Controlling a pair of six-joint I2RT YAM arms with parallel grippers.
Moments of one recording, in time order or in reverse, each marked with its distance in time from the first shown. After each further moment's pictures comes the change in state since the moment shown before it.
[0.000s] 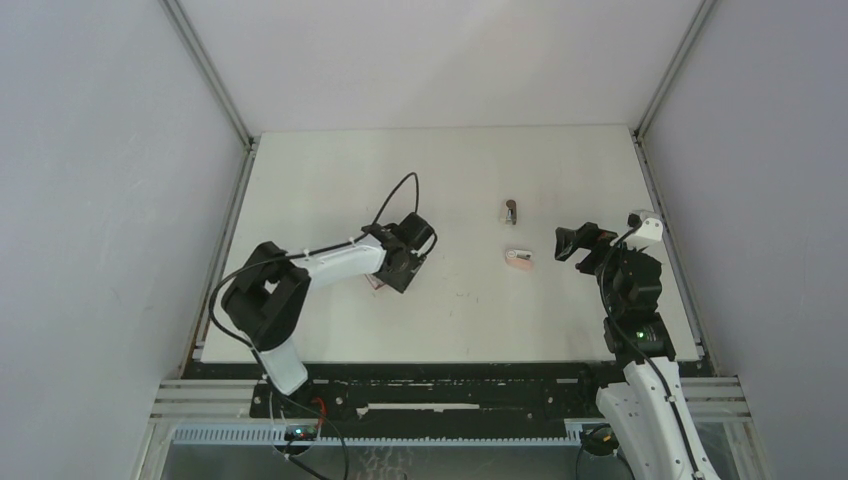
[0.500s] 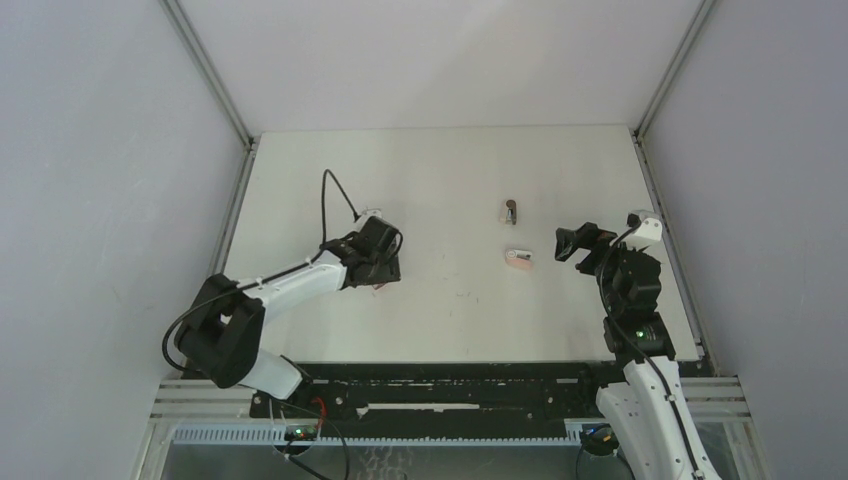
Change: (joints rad) left arm 0.090 -0.274 -0.226 0.189 -0.013 -0.520; right arm 0.000 0.005 0.000 -0.007 0.008 -0.004
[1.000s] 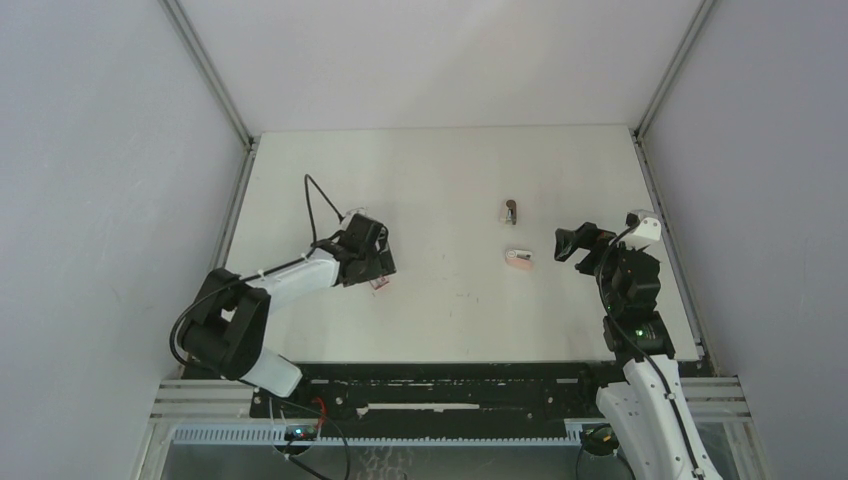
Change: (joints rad) left arm 0.124 0.029 -0.072 0.121 0.086 -0.074; right arm 0.000 0.010 0.000 -0.004 -0.002 -0.001
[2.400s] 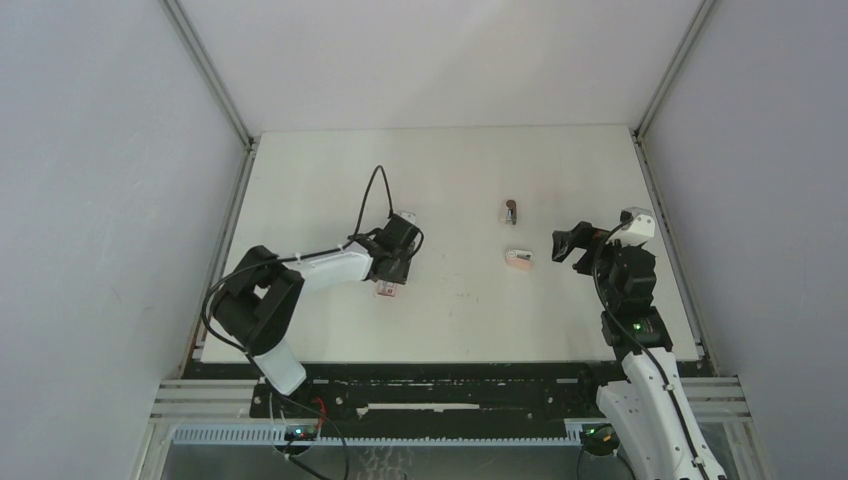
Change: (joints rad) left arm -0.153 0.192 0.148 -0.023 -0.078 0.354; right arm -0.001 0.045 0.000 0.000 -0.013 -0.014
